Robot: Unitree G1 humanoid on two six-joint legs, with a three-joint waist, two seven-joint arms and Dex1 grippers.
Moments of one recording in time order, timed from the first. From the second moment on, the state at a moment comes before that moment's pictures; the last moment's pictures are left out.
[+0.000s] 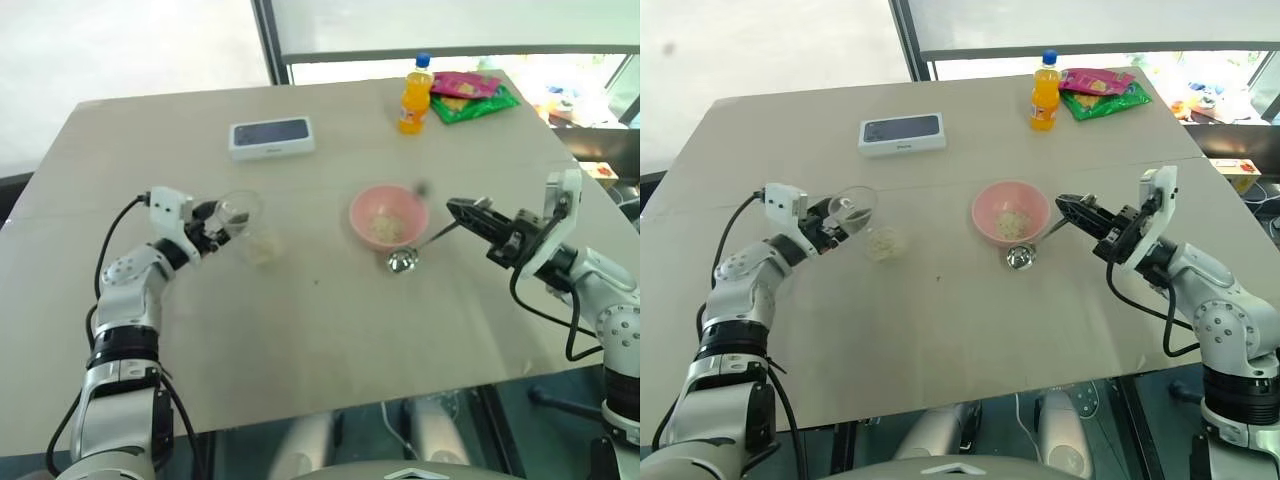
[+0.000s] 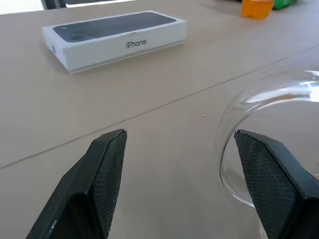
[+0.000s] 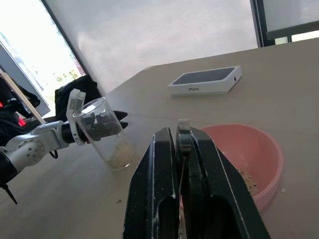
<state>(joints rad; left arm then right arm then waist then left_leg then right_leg) -0.51 0.60 0.25 0.61 -0.33 0.04 -0.83 -0.27 -0.53 -0.25 -0.36 0.95 0.71 0.64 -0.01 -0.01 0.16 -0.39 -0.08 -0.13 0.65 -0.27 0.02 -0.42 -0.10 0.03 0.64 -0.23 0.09</state>
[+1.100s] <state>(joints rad) -0.53 0.40 0.11 0.36 -0.32 0.11 -0.76 -0.76 -0.45 -0.20 -0.26 0.99 0.74 0.54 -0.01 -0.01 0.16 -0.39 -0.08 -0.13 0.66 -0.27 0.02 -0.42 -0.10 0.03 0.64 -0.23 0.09</state>
